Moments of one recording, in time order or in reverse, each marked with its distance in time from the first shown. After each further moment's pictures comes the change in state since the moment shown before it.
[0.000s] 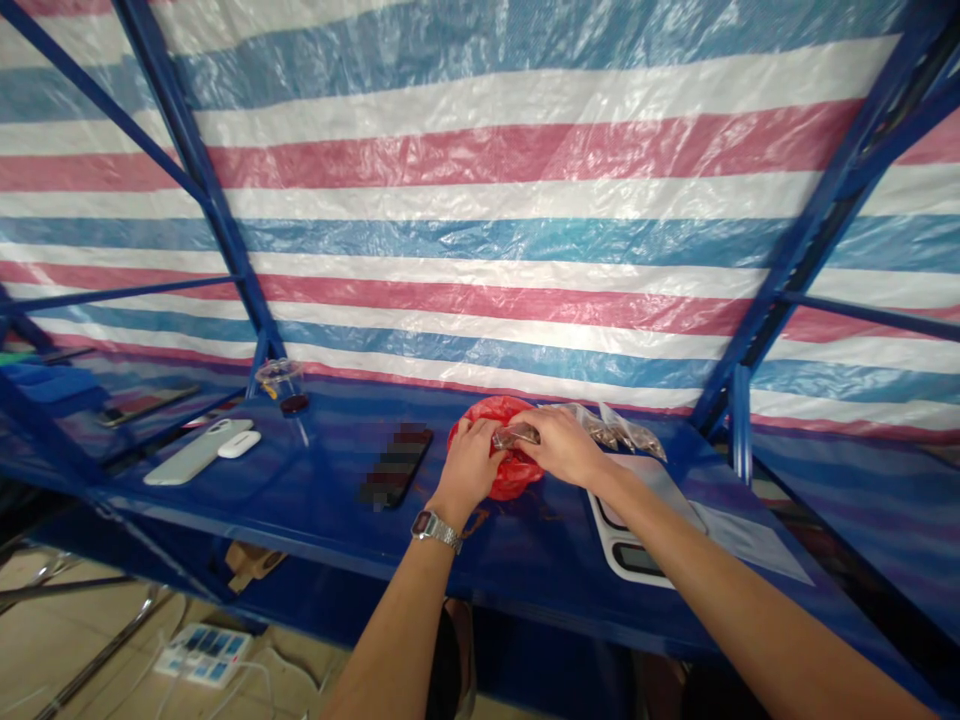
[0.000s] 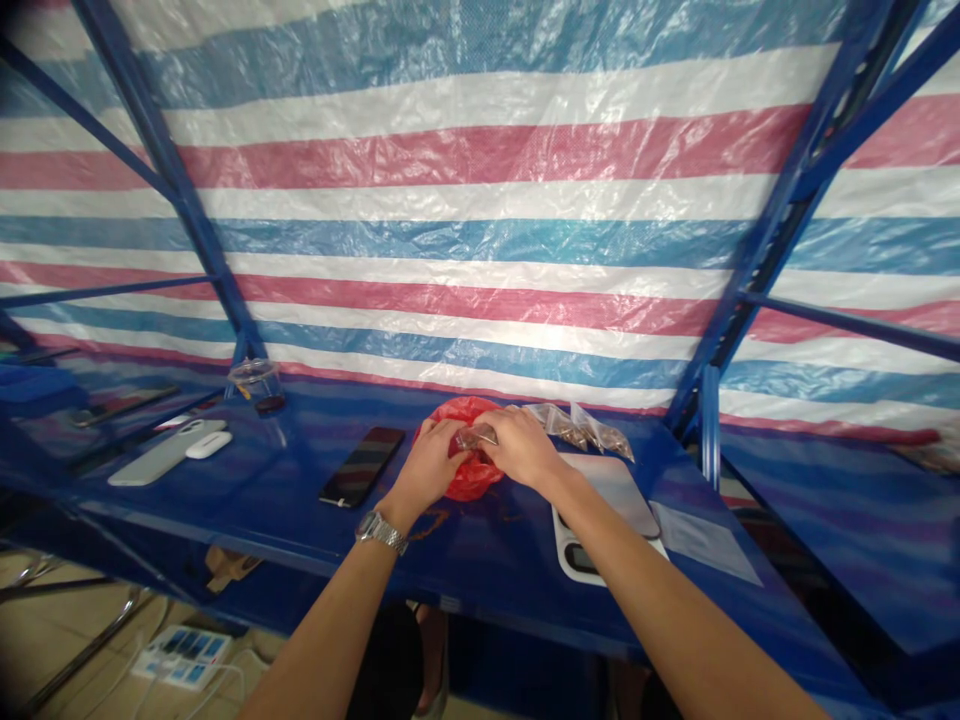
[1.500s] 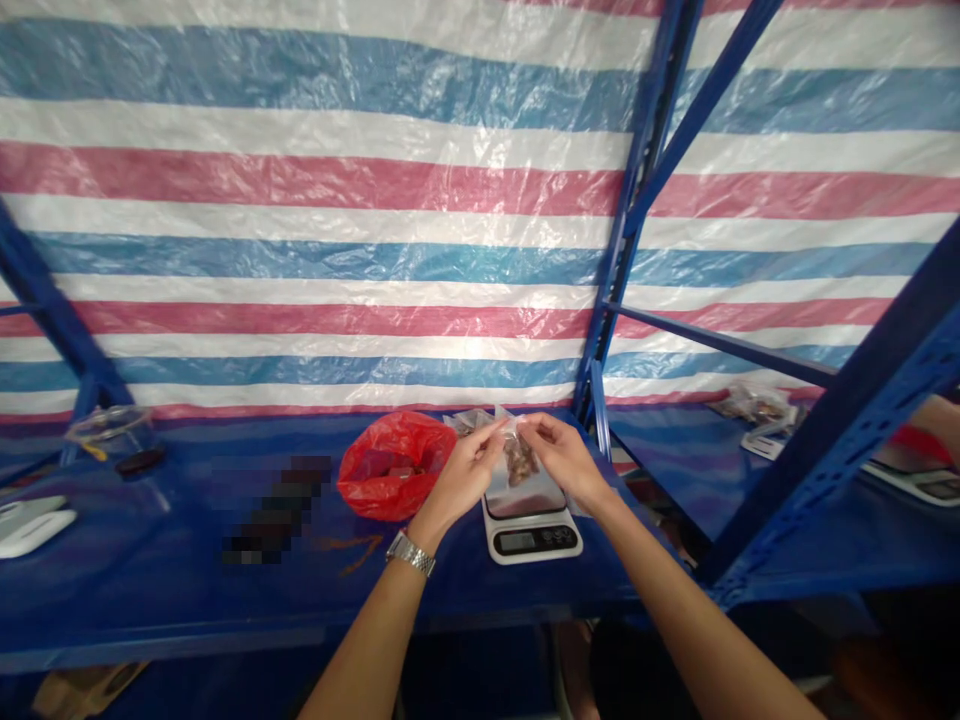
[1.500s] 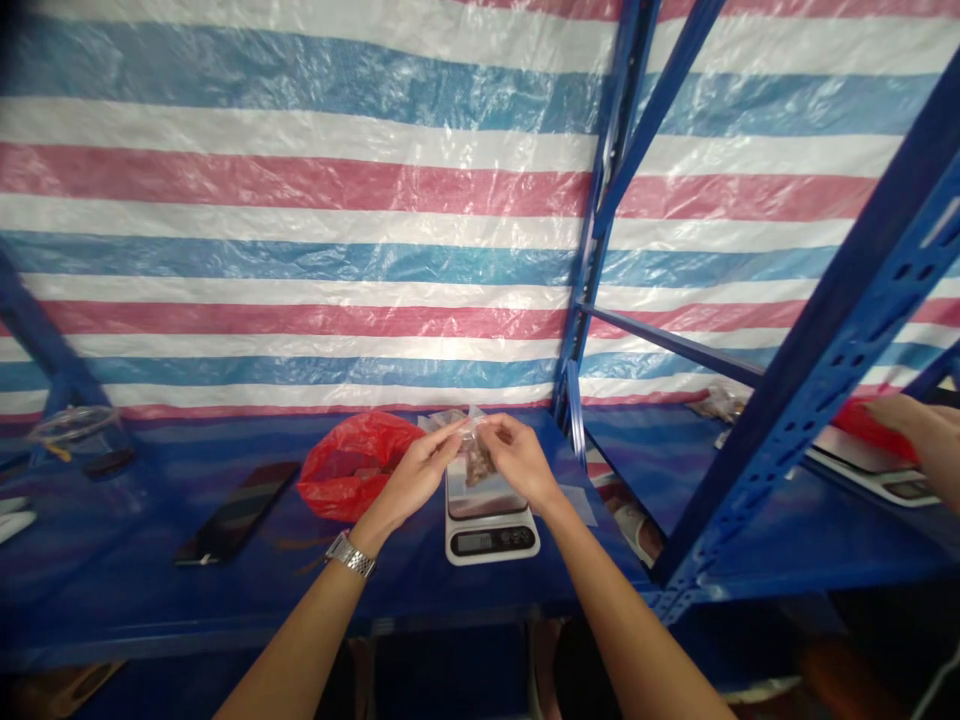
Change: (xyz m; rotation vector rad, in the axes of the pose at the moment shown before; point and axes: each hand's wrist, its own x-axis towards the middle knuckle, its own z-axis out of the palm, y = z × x) left_hand 0.031 0.131 0.056 -0.816 -0.201 0.027; right_hand -0.116 0.065 -0.064 0.755 0.425 0.482
